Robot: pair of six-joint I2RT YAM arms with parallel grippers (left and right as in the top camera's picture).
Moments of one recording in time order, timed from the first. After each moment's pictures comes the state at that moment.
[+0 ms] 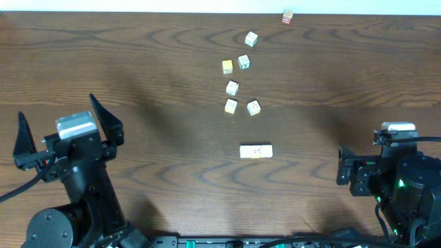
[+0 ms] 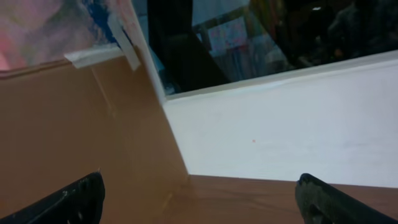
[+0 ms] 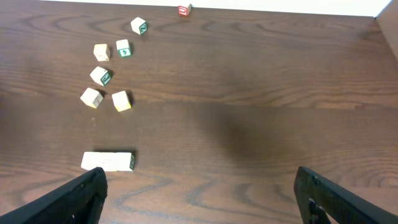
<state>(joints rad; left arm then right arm) -0.75 0.57 0.95 -0.06 -1.15 0.58 0.31 0.71 1.25 -1.20 0.24 0.18</state>
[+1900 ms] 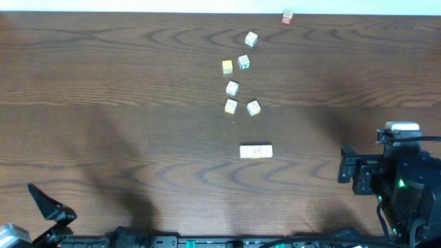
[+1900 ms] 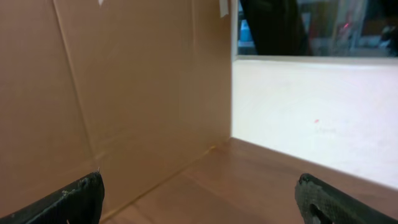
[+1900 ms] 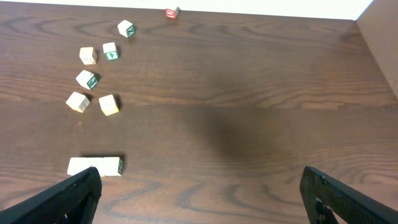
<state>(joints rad) -0.24 0.00 0.87 -0.70 -0.89 0.14 0.31 0.71 1.25 -1.20 0.29 0.17</state>
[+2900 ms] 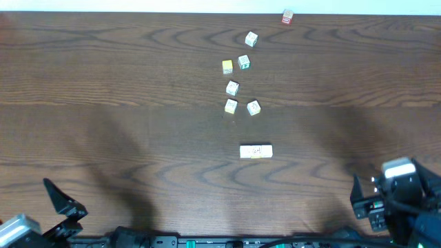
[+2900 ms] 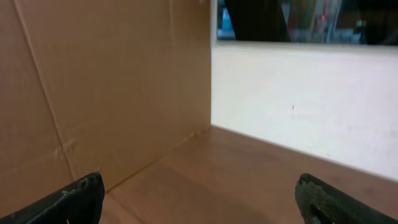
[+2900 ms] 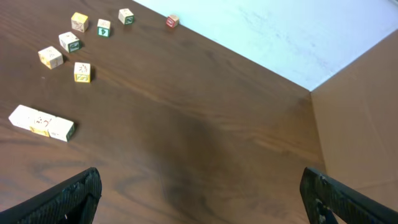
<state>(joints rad) -0.24 0.00 0.85 -0.77 -0.82 0.05 0.47 0.45 1.16 -1.26 0.44 -0.18</state>
